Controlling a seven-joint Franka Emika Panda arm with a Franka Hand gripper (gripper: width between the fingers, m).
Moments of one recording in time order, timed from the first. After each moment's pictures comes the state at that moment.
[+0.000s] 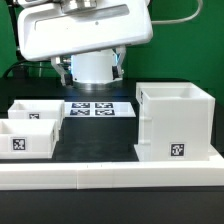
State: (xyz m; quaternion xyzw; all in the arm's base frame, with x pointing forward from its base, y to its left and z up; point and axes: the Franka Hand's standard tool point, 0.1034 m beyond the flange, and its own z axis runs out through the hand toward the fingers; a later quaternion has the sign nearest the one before) arm 0.570 -0.033 0.131 -0.99 0.06 -0.13 0.07
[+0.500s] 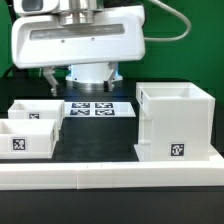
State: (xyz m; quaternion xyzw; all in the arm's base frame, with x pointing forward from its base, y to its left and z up) arm 0.551 -0.067 0.097 -1.00 0.03 -0.08 0.03
